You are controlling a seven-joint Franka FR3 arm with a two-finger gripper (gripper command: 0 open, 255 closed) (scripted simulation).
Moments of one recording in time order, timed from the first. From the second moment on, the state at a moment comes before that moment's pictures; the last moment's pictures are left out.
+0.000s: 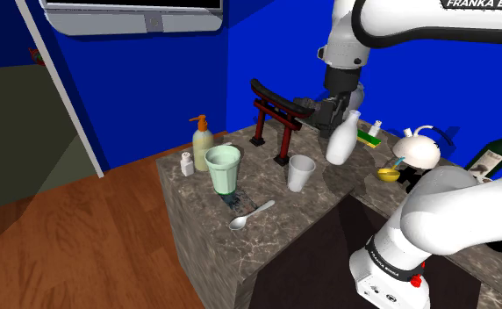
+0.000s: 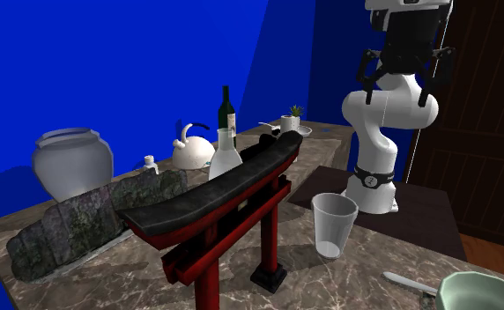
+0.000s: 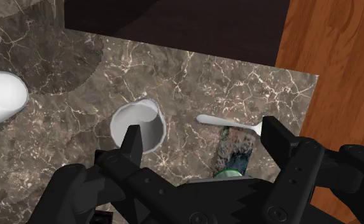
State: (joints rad) arm 0.01 -0.77 0.06 -2.44 0.02 1.54 -0.13
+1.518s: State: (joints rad) arm -0.17 -0.45 -0.37 -2.33 -0.21 1.84 -0.56
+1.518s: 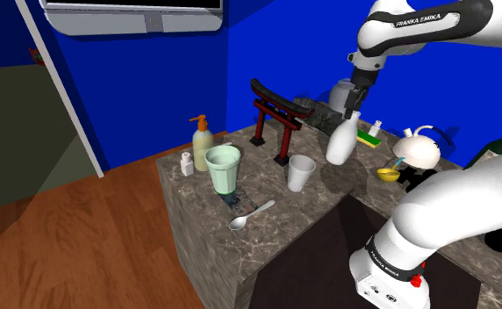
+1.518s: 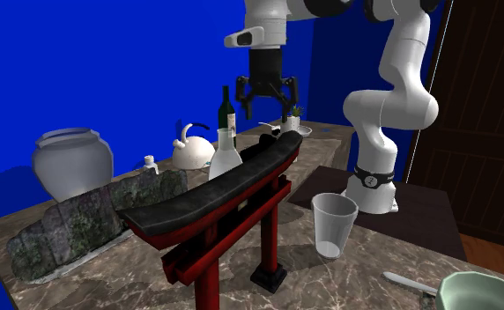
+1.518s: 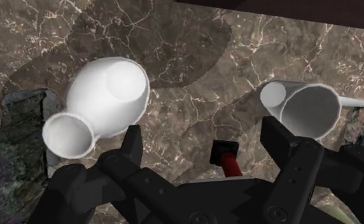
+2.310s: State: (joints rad) arm -0.20 -0.18 -0.54 -2.18 -0.15 1.98 -0.77
